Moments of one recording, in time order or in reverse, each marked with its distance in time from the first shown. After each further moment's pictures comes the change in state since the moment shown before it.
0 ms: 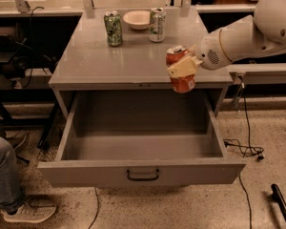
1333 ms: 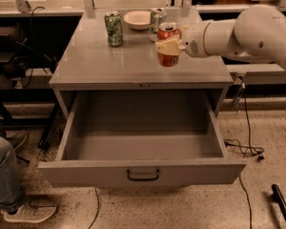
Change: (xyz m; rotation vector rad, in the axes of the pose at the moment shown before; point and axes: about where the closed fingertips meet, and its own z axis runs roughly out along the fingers) arm -0.069 -0.056 0.036 0.194 -0.312 -0.020
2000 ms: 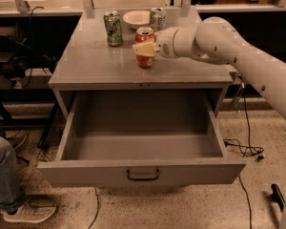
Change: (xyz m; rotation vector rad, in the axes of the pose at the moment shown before) arm 0.008 -0.009 0.099 -0.024 -0.042 0.024
